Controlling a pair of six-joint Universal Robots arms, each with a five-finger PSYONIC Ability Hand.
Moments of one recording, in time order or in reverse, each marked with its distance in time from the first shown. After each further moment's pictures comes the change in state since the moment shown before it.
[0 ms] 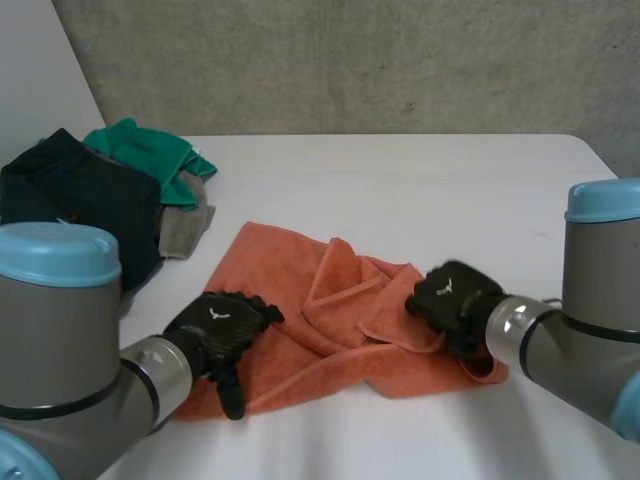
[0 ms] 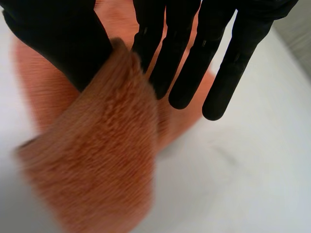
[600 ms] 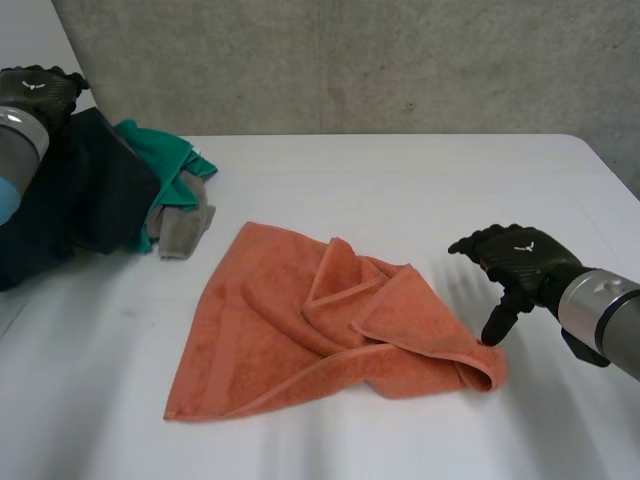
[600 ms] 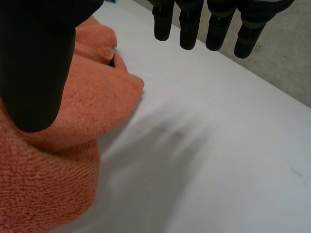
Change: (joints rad) left arm 0.475 -0.407 0.979 -0.022 -0.057 0.126; right arm -0.224 -0.168 0.117 -0.092 -0.071 0.376; left_hand 0.000 0.003 0.000 0.000 0.000; right_hand -0.898 -0.936 -0.937 -0.944 -0.927
